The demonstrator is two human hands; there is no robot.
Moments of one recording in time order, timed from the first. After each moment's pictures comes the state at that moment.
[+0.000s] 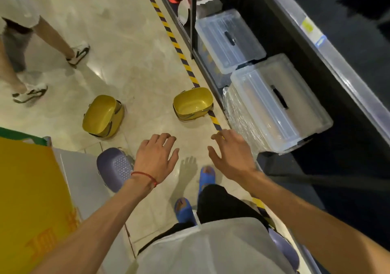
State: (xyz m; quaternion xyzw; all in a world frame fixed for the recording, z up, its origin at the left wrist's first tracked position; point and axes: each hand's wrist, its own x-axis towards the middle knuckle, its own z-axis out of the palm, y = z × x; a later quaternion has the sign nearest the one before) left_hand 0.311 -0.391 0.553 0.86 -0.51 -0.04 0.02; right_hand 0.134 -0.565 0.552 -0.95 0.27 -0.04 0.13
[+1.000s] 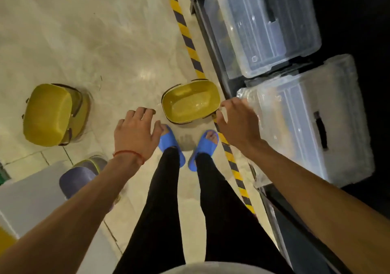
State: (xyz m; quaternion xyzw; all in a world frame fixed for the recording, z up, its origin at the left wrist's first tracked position) left_hand 0.612 -0.642 0.333 0.90 -0.39 -0.19 0.03; right_hand 0.437 -0.861 0.323 -0.92 0.36 0.10 0.15
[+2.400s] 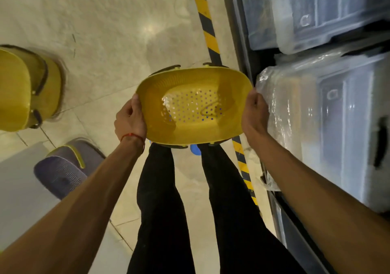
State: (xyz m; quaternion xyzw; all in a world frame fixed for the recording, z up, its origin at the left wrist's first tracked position) left_hand 0.600 -0.683 0.148 0.89 0.16 -0.33 0.26; right_hand 0.425 -0.894 0.134 -0.60 0.67 0.03 0.43
